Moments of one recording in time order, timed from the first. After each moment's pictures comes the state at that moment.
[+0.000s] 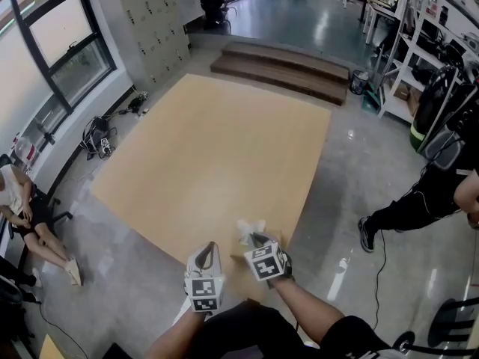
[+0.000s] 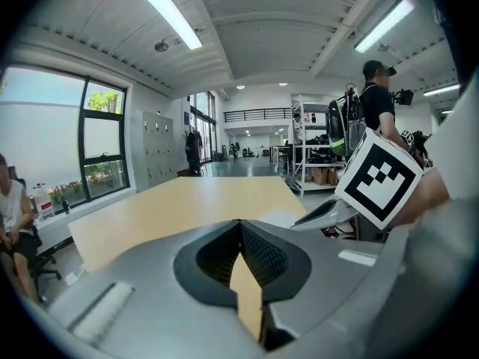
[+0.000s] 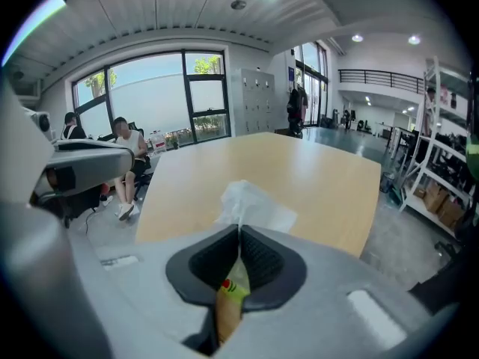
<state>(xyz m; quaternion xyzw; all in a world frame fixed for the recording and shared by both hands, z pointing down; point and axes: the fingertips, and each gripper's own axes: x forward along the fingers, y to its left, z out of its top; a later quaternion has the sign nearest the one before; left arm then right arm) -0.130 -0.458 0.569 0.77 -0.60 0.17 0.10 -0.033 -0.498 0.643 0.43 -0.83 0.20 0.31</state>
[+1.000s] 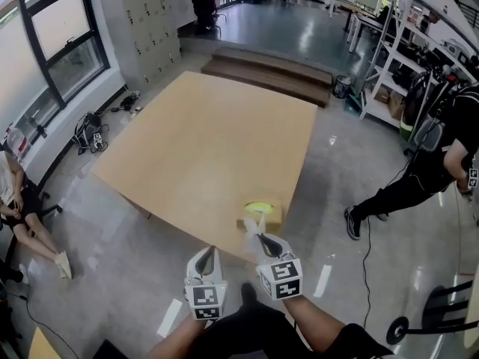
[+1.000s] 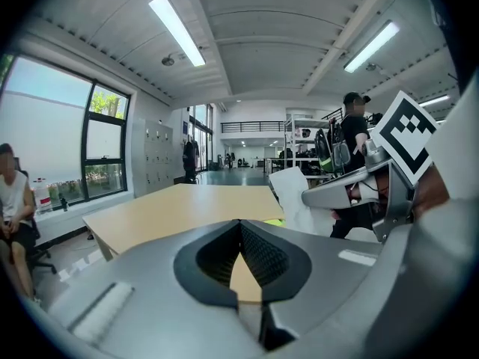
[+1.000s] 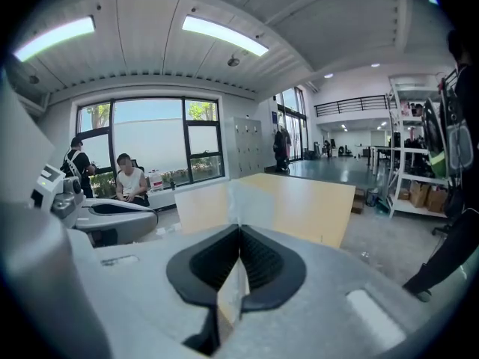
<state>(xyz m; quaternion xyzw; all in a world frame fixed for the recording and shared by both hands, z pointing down) -0.151 -0.331 0.540 0.80 -0.59 0.12 0.08 -0.031 -0.361 0.537 0.51 -0.84 0.14 0.16</state>
